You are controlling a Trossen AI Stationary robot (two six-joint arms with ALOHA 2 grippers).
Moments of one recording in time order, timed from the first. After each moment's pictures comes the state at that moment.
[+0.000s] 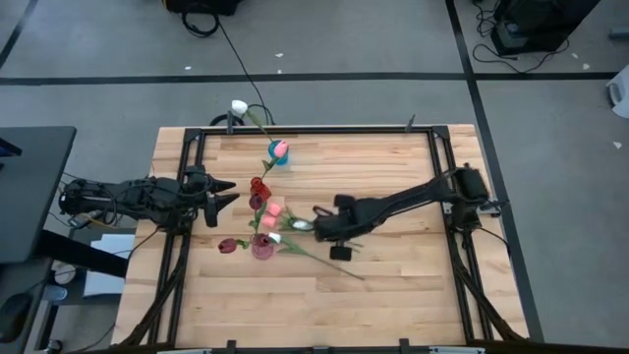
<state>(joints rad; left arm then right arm) -0.13 0.27 0.43 -0.44 -0.44 -0.45 0.16 1.92 1.44 -0.87 0.22 0.27</state>
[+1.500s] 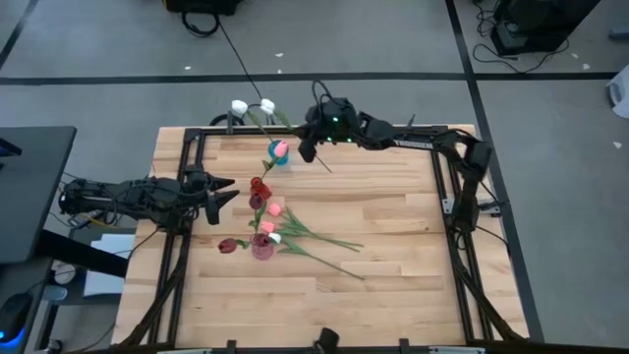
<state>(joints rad) -0.13 0.28 0.43 -0.44 -0.50 -0.45 -0.44 1.89 1.48 0.03 -0.13 0.10</state>
